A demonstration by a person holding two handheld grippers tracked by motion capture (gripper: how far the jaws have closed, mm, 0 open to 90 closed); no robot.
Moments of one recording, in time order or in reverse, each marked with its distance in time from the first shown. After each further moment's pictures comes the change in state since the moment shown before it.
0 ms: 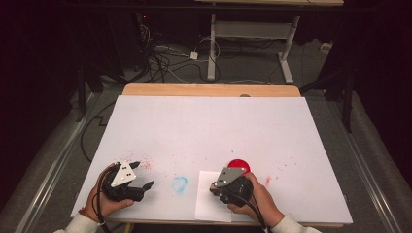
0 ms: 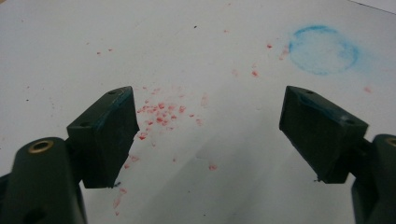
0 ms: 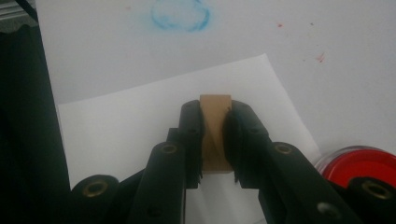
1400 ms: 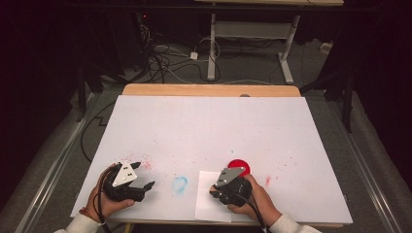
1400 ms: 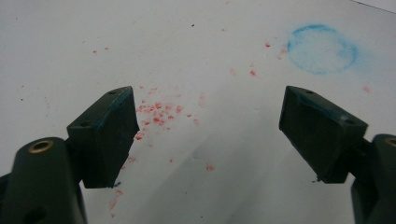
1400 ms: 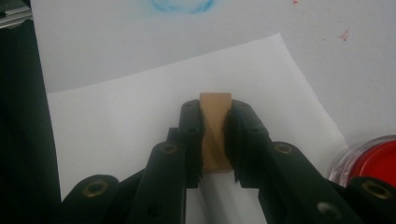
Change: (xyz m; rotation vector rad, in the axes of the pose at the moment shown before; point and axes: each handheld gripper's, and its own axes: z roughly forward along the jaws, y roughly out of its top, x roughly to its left) left arm -0.001 0.000 0.003 0.008 -0.006 -0.002; right arm -0.005 -0.010 0.012 0.008 0.050 0.039
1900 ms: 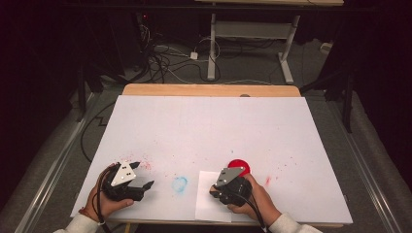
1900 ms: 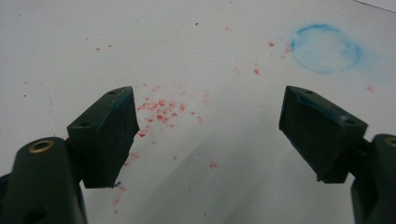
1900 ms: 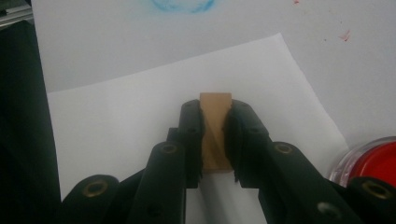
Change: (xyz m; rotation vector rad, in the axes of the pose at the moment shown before) left arm 0.003 -0.001 0.000 -0.005 0.001 -0.012; right arm -0.001 0.000 0.000 0.003 0.003 -0.004
